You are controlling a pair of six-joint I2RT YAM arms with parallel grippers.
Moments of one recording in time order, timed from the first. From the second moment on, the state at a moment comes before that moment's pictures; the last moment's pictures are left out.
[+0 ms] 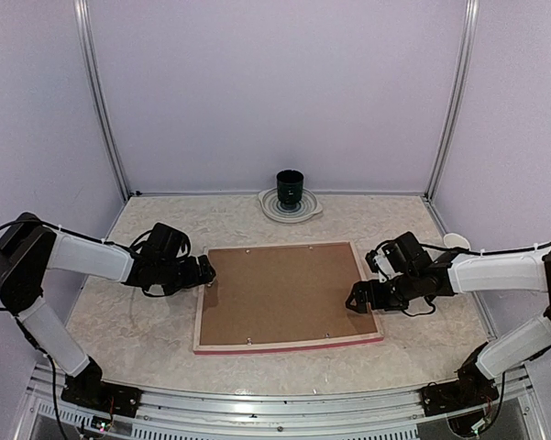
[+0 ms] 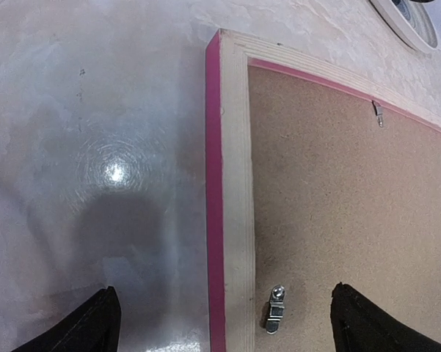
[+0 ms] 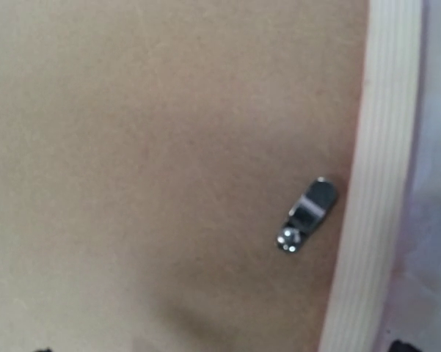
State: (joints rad) left arm -0.51 1.62 0.72 0.04 -0.03 -0.68; right arm 0.60 1.38 0.64 -0.25 -0.14 0.48
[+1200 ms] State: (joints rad) left arm -0.58 1.68 0.81 -0.12 -0.15 -0.59; right arm 0.58 1.38 0.64 -0.22 -0.15 0.45
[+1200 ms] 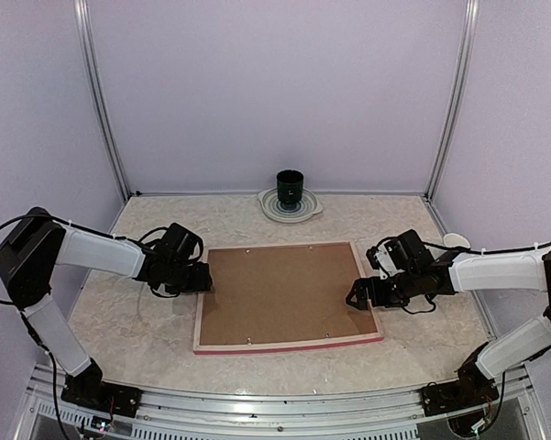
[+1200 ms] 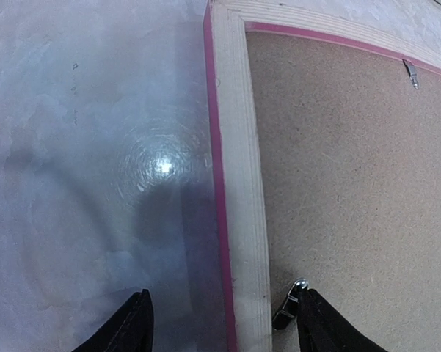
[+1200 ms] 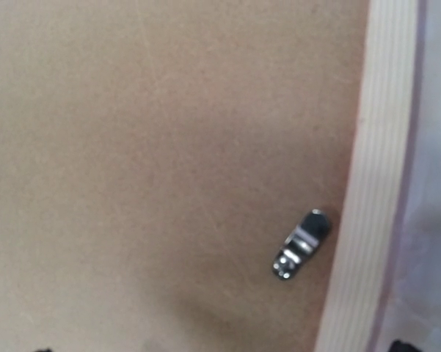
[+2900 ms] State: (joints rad) left arm -0.57 1.70 0.86 -0.19 -0.18 -0.58; right arm 0.57 1.38 0.64 -0.22 -0.16 0.44
